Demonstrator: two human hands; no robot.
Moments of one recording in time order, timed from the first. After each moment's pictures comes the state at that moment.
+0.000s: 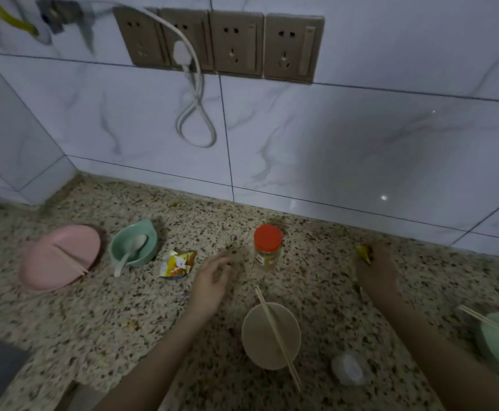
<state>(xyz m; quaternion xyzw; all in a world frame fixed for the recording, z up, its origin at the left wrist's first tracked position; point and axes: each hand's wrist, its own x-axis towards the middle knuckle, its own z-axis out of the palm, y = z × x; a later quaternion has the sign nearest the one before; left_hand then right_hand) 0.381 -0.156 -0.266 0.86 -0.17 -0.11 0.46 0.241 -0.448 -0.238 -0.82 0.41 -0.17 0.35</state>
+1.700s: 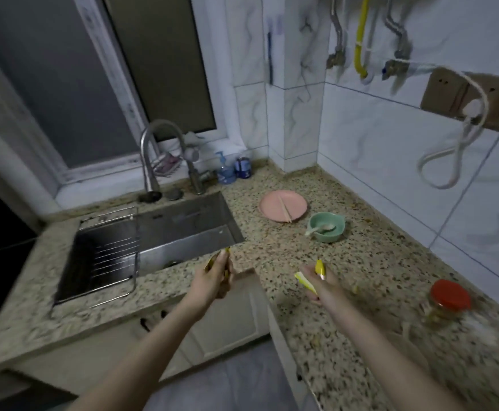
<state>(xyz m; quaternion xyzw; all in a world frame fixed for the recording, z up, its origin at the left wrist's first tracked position) 0.167 0.072 -0.136 0.72 0.19 0.09 0.66 0.263 -0.140 -0.170 -0.70 0.01 0.22 0.68</state>
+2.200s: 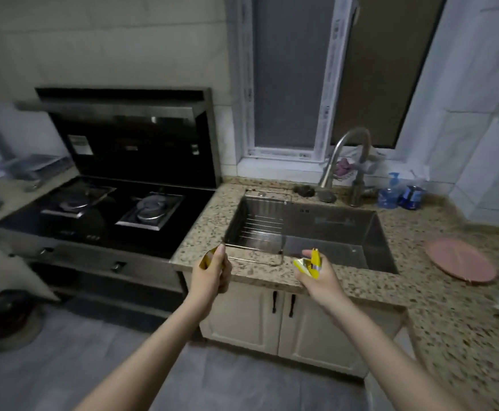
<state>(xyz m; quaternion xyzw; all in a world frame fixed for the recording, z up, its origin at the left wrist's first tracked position) -0.104 0.250 -0.109 0.53 0.36 0.38 0.67 0.079 0.131 -0.114 -0.71 -0.32 0.31 0.55</state>
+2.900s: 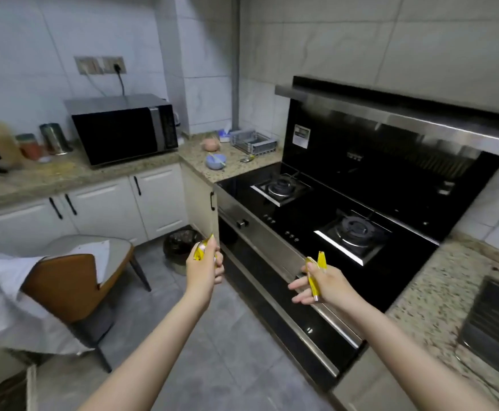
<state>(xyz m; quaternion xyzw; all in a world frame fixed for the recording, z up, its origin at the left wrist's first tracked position) -0.565 0.480 -0.126 0.25 0.54 0.64 0.49 -0.329 0.498 -0.121 -0.54 -0.49 0.60 0.32</state>
